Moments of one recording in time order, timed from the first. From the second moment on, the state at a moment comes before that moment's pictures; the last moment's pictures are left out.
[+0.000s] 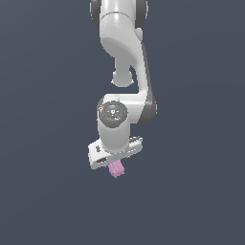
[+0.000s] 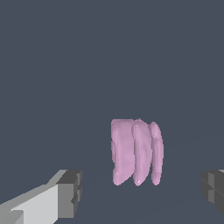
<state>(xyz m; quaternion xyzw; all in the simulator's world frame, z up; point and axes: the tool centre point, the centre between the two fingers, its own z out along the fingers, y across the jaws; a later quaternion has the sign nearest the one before) 0.105 -0.022 0.107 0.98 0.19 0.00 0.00</state>
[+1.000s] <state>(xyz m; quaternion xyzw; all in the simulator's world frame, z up) 0.113 -0.031 0.059 0.98 0.21 0.00 0.00</state>
